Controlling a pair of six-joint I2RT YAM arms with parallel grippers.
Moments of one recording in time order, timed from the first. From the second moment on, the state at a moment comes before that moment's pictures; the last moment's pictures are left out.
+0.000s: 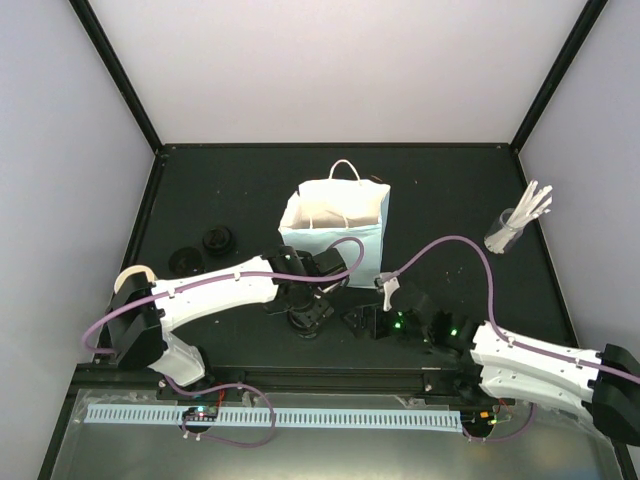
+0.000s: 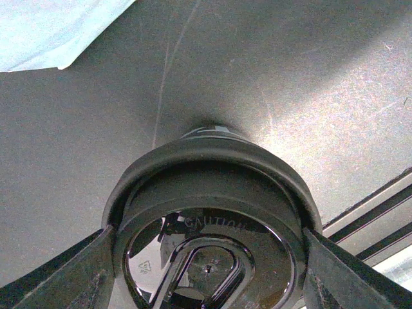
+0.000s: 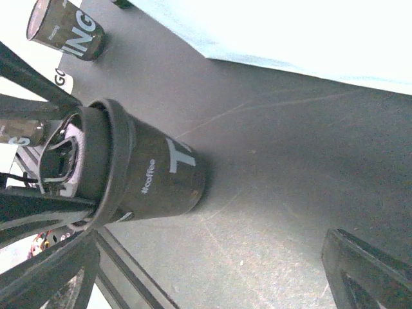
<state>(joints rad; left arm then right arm) -1.07 1.51 1.19 -1.10 -0.07 -0.37 1.06 0.86 0.36 -0.13 -0.02 0.83</state>
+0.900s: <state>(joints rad) -1.08 1.51 1.19 -1.10 -0.07 -0.35 0.94 0.89 0.42 -0.14 -0.08 0.78</state>
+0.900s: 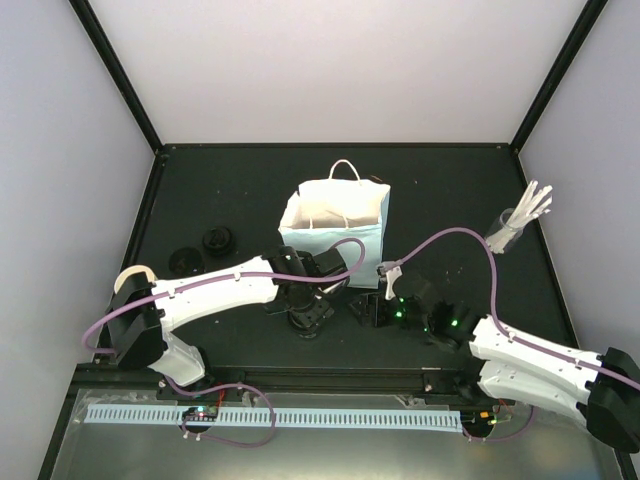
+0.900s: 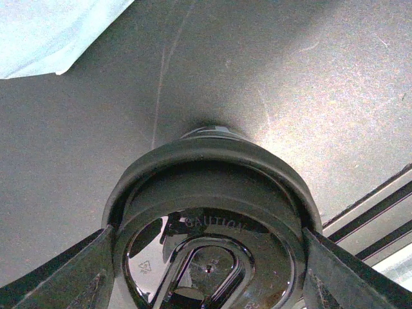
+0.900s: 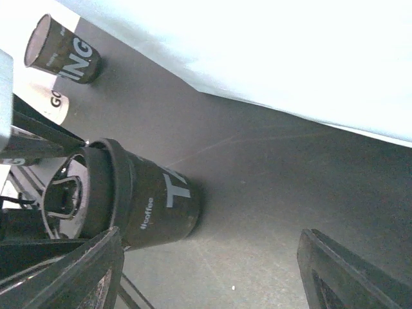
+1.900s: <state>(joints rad) -1.08 1.54 1.21 -1.10 -0.07 -0.32 0.94 1.11 0.43 0.11 -0.30 0.83</state>
